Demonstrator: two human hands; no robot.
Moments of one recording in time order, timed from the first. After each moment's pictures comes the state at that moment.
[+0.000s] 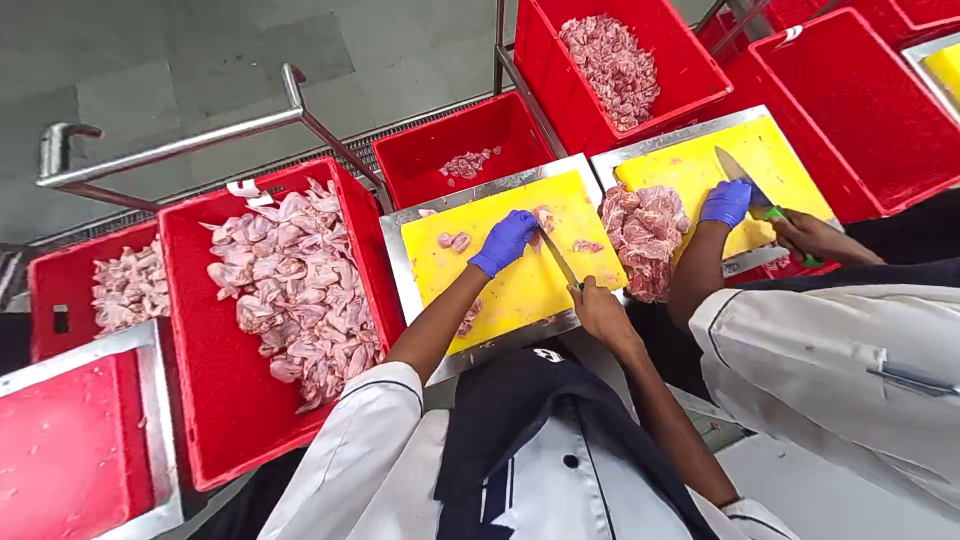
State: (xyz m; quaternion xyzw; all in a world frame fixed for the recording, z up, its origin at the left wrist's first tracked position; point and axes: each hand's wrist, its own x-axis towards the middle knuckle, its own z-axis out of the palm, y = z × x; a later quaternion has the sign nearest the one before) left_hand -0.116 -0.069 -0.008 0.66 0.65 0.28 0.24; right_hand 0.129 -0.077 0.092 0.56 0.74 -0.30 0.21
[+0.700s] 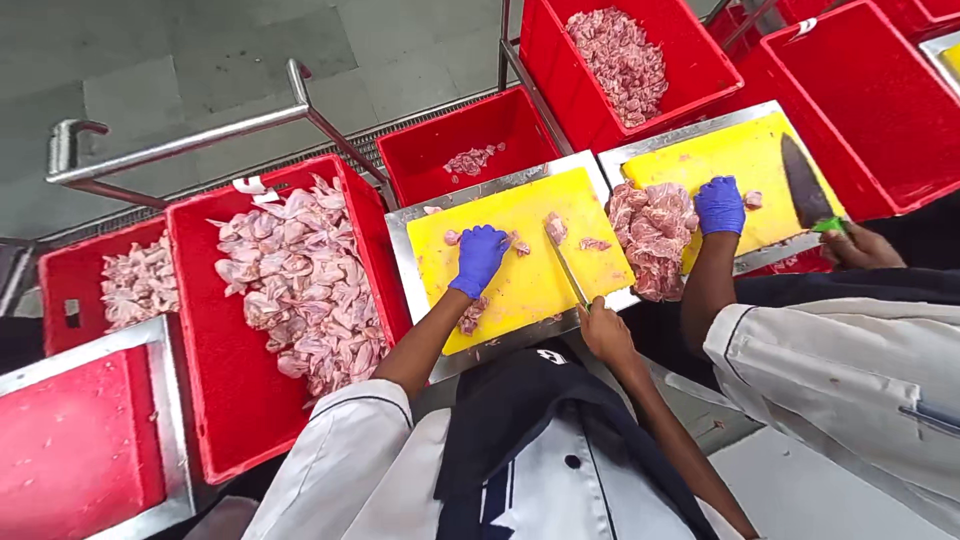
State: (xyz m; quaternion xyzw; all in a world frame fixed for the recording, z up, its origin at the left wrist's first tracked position) left_hand -0.134 -0.130 -0.003 0.57 0.79 0.14 0.17; right_hand 0.147 -0.112 0.066 0.60 0.71 -0.29 0.22
